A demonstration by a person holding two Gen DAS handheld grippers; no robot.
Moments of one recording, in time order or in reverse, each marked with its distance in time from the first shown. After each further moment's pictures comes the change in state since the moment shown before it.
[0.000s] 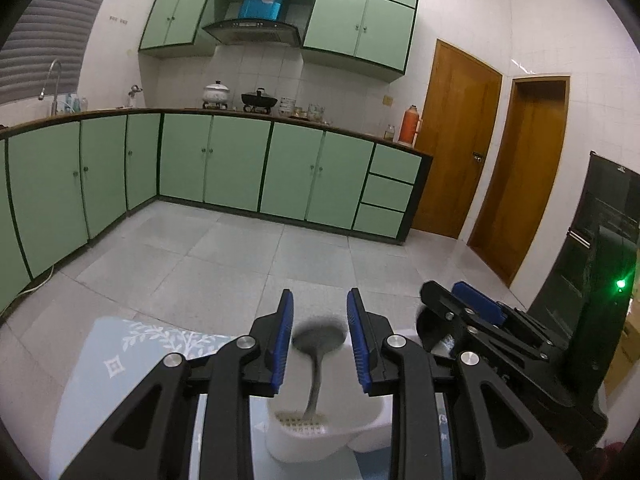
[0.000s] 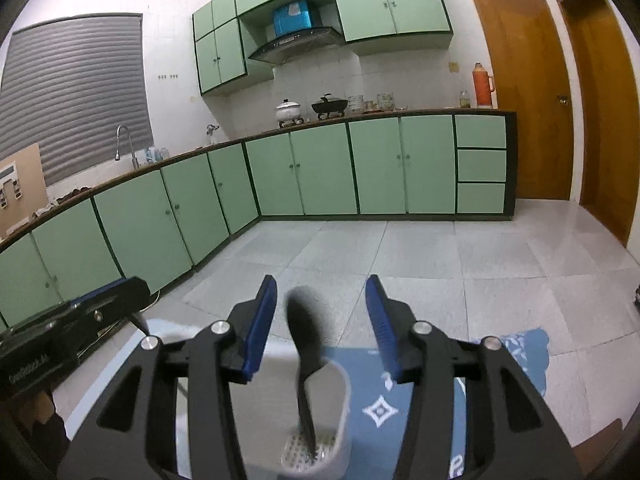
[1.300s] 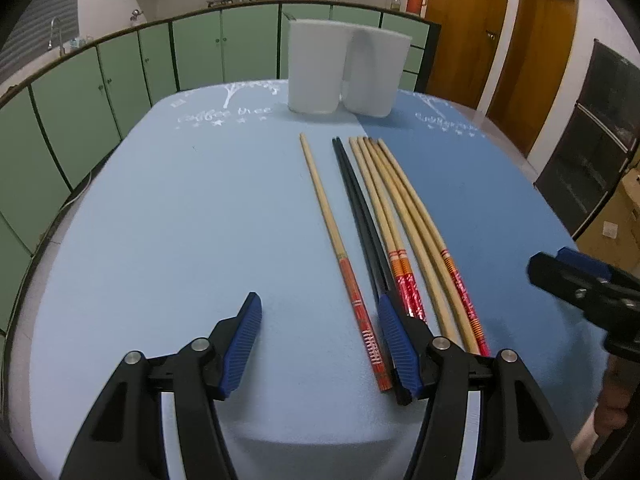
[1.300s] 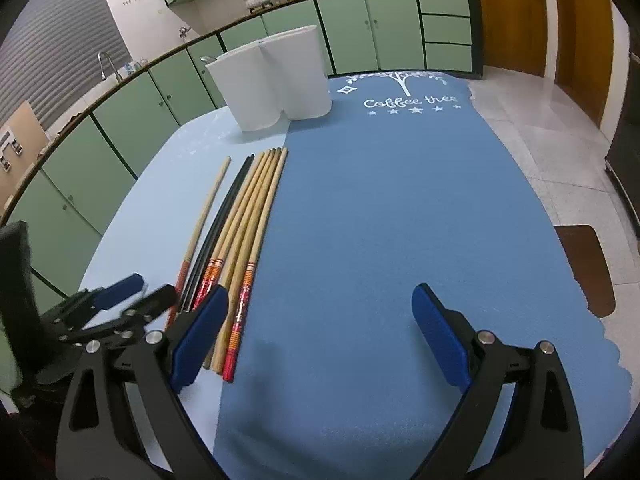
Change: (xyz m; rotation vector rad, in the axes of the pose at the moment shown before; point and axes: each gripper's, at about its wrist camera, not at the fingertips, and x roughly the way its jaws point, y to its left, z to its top) left arm -0.166 -0.031 -0.231 0.074 0.462 0.114; right arm -0.231 0.046 -0.200 0.123 0.453 -0.050
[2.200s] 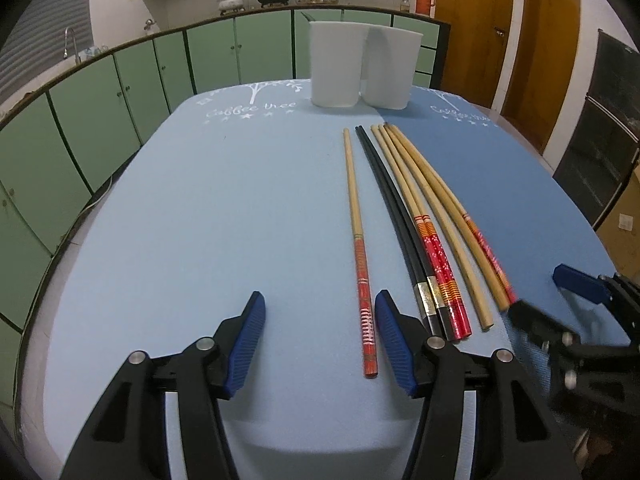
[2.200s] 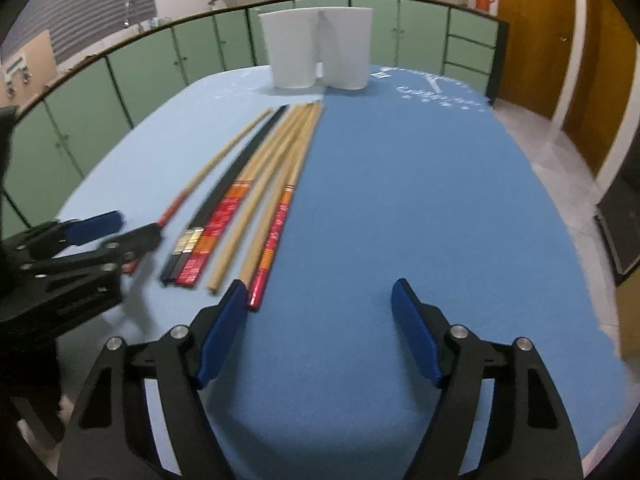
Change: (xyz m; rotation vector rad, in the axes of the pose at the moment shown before) left arm -0.019 0.011 -0.026 0.014 -0.027 0.075; right arm 0.013 0.032 -0.046 -0.165 0.007 -0.118
